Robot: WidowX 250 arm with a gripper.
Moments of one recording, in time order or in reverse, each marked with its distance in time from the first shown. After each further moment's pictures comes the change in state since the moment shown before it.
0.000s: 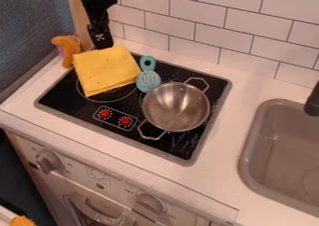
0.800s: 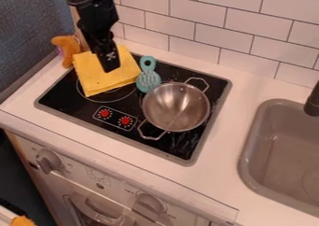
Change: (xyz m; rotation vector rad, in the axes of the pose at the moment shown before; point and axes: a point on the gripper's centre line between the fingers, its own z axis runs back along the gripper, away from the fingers) arm -0.001 -0.043 -0.006 -0.105 -0.008 0.330
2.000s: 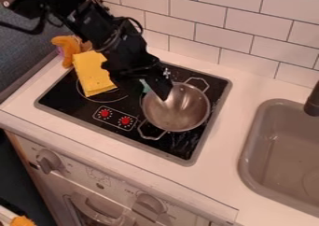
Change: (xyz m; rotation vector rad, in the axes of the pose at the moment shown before) arm 0.020 -0.085 -0.019 -0.292 -0.231 0.603
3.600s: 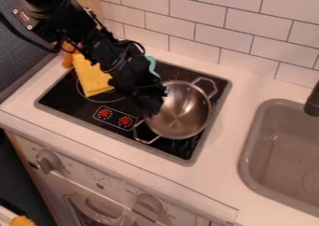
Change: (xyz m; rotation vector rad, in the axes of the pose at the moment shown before) arm -0.005 0.017 -0.034 -0.014 0.017 -0.029
